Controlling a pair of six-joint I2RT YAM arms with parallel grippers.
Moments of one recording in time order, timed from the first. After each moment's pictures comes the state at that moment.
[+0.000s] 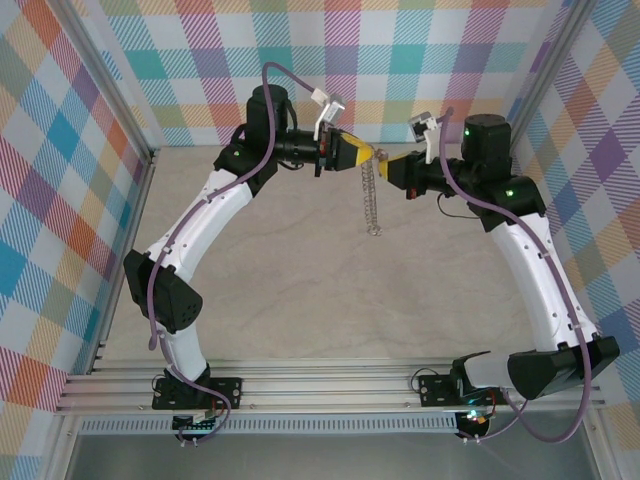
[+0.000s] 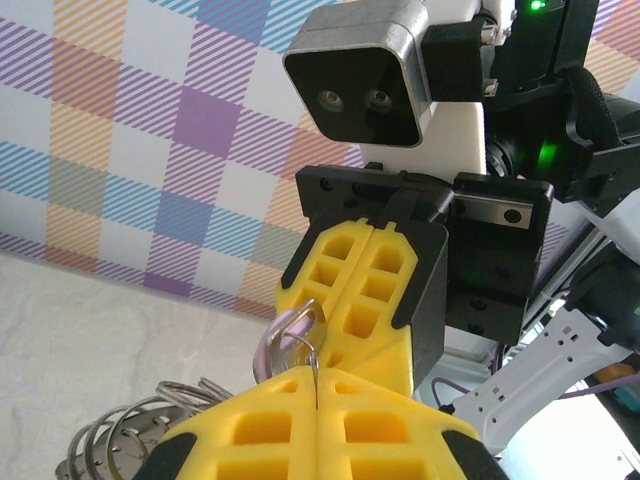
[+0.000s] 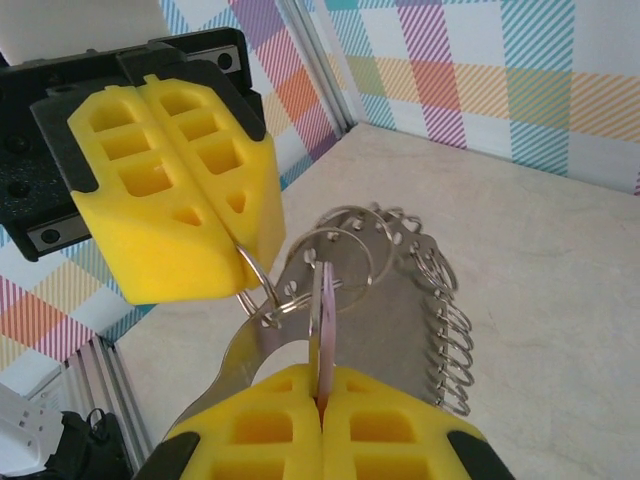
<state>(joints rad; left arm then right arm) -0.53 1.82 1.96 -0.27 1.08 -0.22 0.26 1.32 1.60 -0.71 -0.71 0.09</state>
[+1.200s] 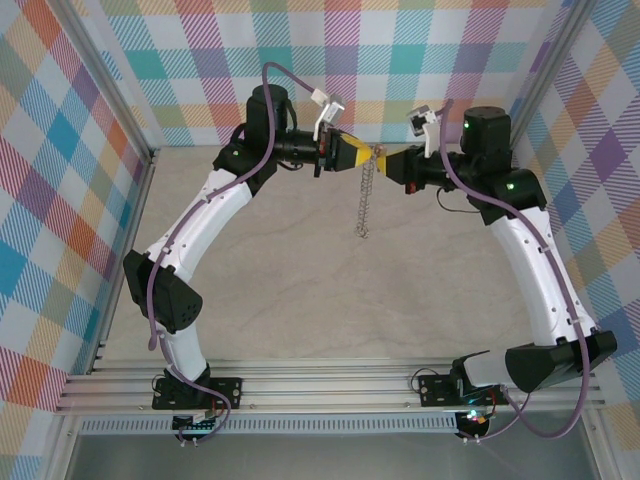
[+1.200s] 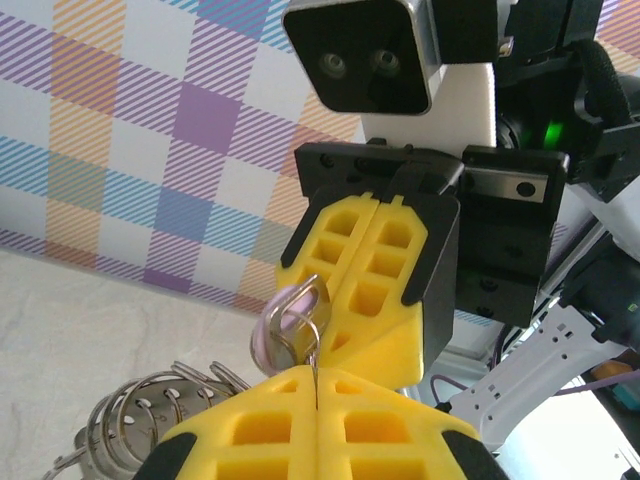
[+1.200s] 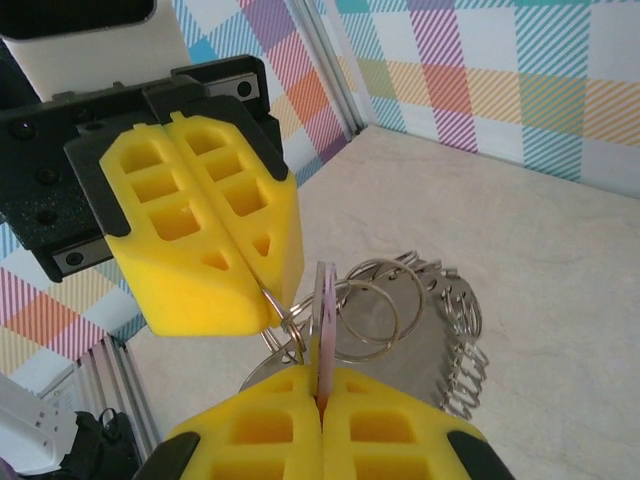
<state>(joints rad) -0.53 1.82 1.97 -0.30 1.08 -0.20 0.28 1.36 1.68 -0.75 -0.72 0.09</state>
